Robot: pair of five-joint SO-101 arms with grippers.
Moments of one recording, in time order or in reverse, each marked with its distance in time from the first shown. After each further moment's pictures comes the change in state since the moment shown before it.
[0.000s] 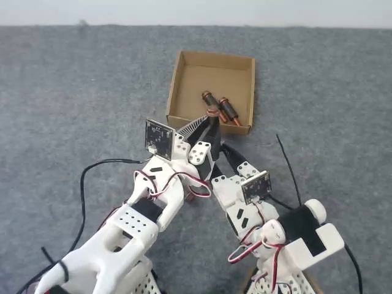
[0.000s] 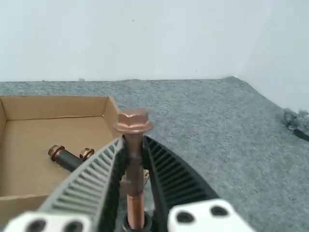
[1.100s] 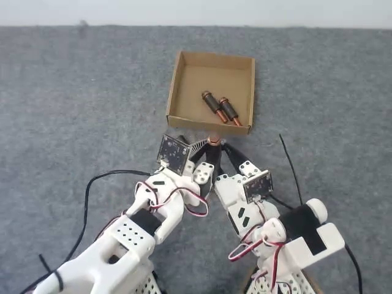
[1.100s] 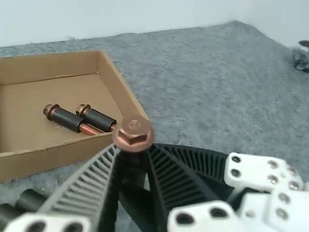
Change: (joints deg) left arm 4.6 -7.2 6.7 12.4 -5.8; right arm 1.8 0.0 0.0 -0.3 0.1
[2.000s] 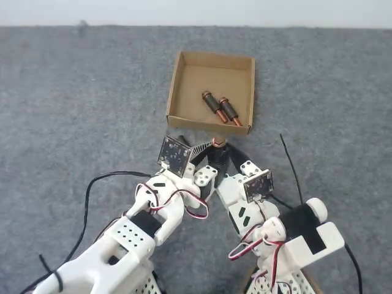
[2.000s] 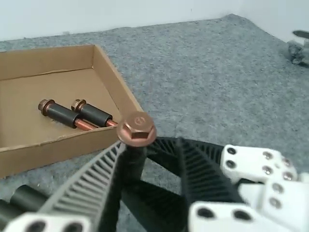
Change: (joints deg) left arm -0.1 -0.2 0.6 0.0 0.1; right arm 0.2 0.1 0.0 0.0 0.0
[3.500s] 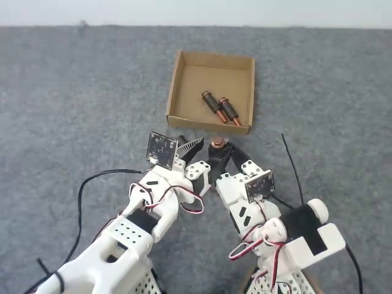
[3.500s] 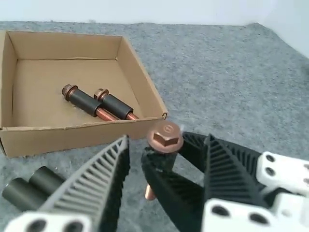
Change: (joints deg) left arm -4.8 0.1 1.3 -3.1 4.7; right arm 0.4 -0.1 0.0 0.0 0.0
